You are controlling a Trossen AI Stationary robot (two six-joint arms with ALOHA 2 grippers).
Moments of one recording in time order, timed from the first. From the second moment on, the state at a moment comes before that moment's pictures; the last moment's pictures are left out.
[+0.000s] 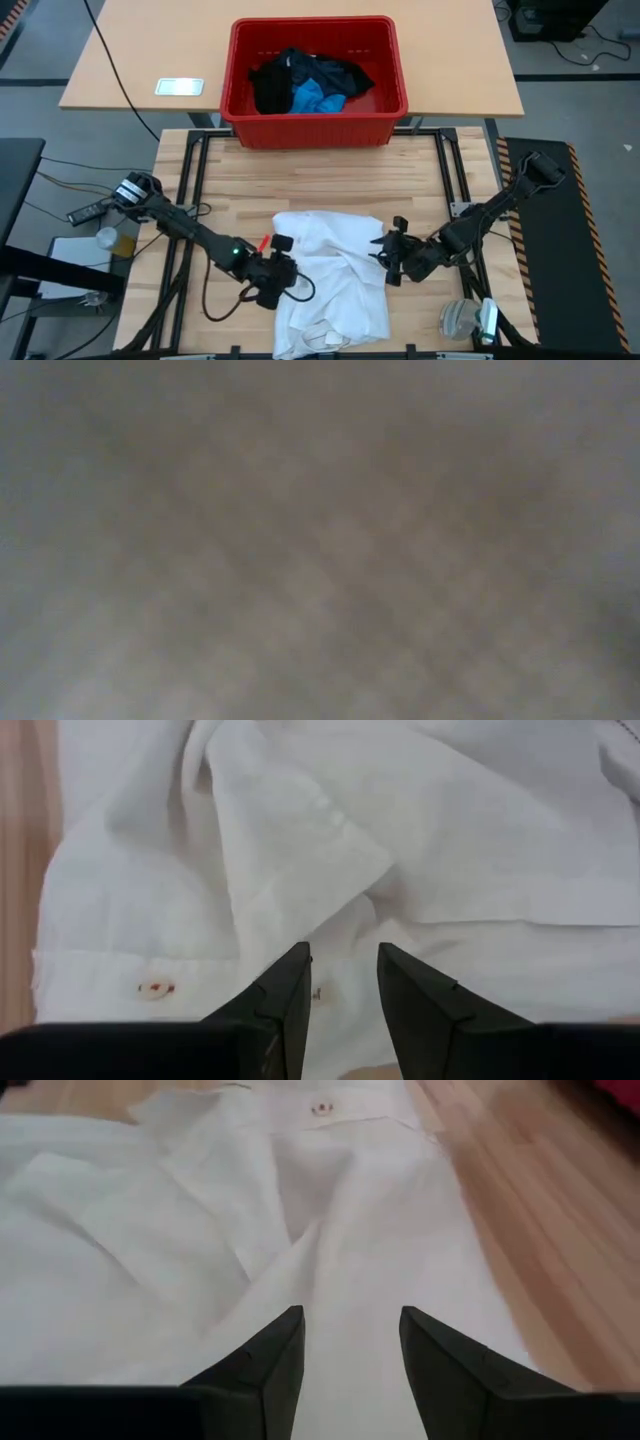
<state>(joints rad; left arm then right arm) -0.53 1.62 1.13 -0.53 -0.35 -0.14 0.60 1.31 0.68 -0.22 0.64 0.55</state>
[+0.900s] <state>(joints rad) -0.43 1.70 1.13 -0.53 -0.33 0.03 0.57 1.46 0.65 0.32 0.76 0.28</state>
